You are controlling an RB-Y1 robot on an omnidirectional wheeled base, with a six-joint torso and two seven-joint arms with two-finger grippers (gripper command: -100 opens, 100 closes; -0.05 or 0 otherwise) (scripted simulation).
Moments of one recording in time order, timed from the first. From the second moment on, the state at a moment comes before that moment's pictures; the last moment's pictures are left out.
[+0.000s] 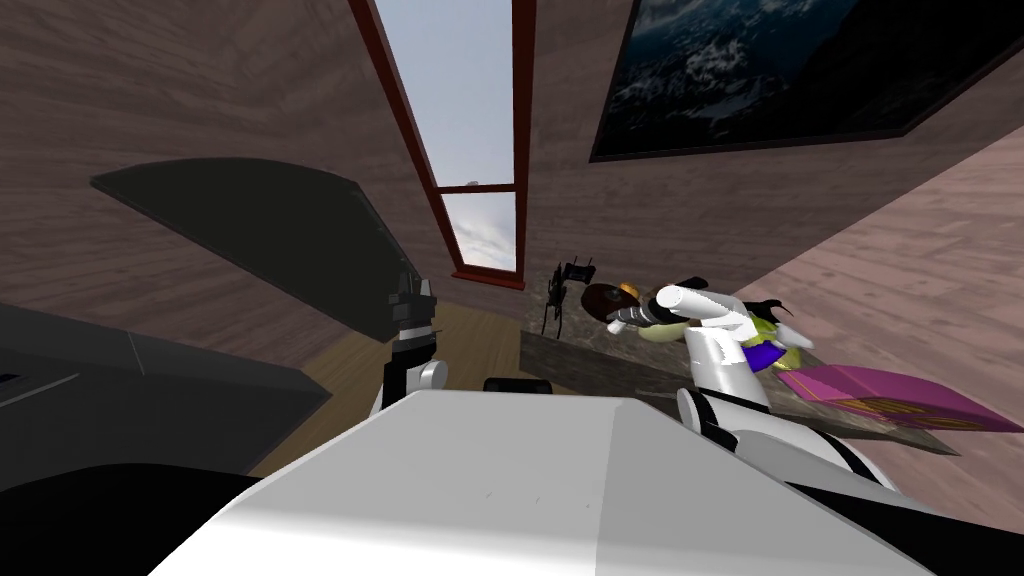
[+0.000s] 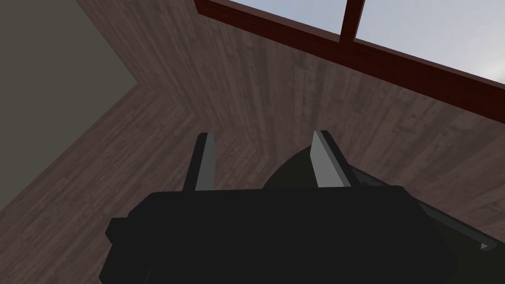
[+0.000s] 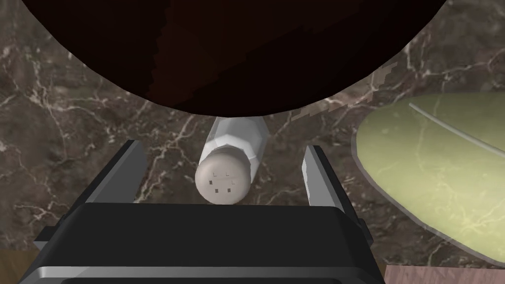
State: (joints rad) left arm 0.51 -0.01 0.01 -2.26 0.11 -0.44 0.06; right arm -0.25 -0.62 -0.42 -1.51 -0.56 1.58 -1.58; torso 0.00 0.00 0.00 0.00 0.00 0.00
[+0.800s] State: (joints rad) left arm 0.51 -0.01 0.01 -2.26 0.11 -0.44 0.06; right arm -0.26 -0.62 -0.43 -1.45 -0.55 1.55 -1.56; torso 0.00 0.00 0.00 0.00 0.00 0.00
